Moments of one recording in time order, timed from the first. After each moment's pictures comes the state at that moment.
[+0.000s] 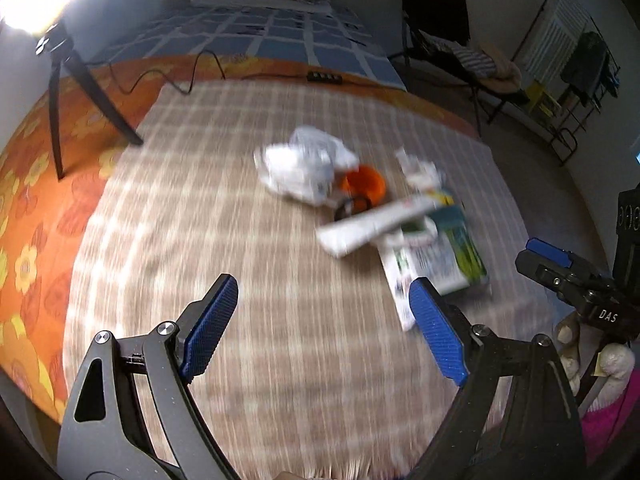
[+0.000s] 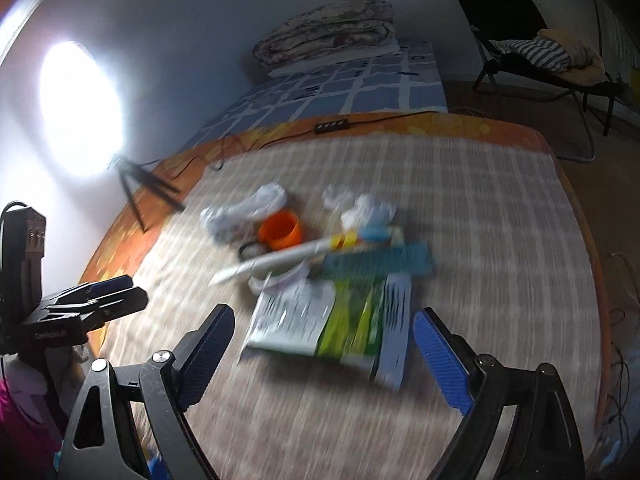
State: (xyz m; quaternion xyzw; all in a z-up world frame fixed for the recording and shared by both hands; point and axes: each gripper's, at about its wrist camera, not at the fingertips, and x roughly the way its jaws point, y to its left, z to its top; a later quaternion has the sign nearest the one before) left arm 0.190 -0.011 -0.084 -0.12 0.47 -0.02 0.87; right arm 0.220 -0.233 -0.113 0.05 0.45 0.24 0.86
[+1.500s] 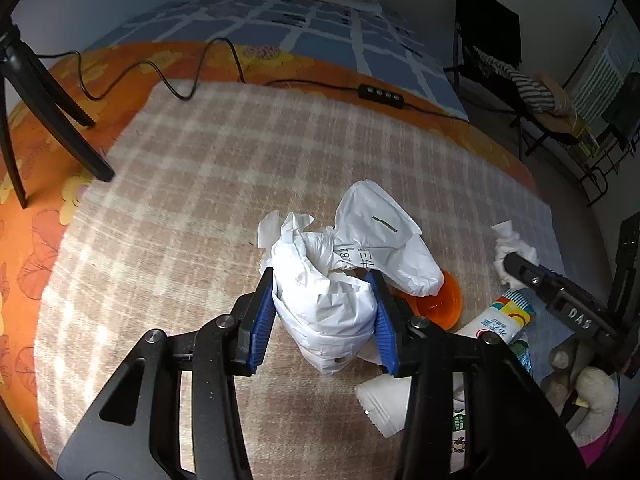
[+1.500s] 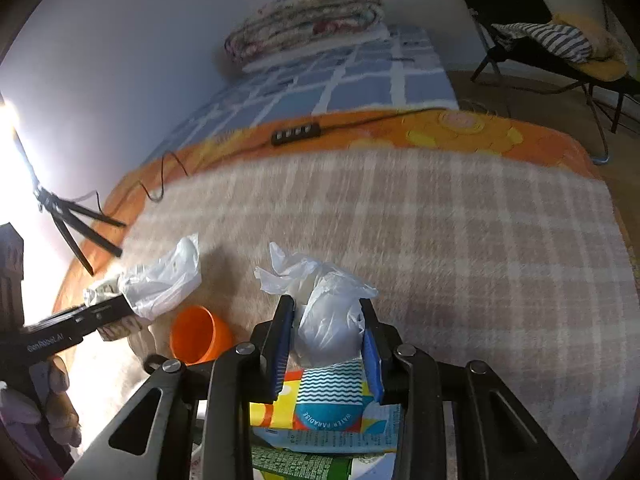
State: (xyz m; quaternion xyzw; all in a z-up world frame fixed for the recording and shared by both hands) left arm 0.303 0.023 -0.129 -0.16 0.48 0.05 0.86; right arm 0.353 -0.205 -0.163 0.07 0.46 0.22 0.86
